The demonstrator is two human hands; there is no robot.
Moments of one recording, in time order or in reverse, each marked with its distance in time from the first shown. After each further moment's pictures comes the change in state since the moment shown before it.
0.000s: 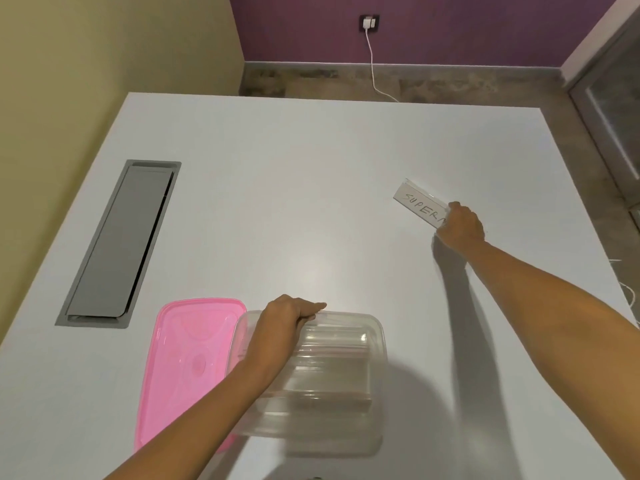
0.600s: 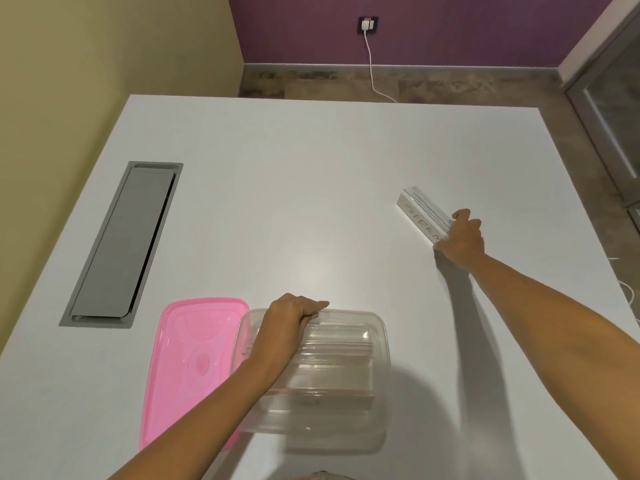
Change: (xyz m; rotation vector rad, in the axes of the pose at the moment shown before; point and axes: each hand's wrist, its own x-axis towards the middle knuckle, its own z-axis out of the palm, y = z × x) left_hand 0.001 -0.003 0.003 0.003 0.017 0.037; right_hand -0.022 0.012 0.013 0.110 -0.050 0.108
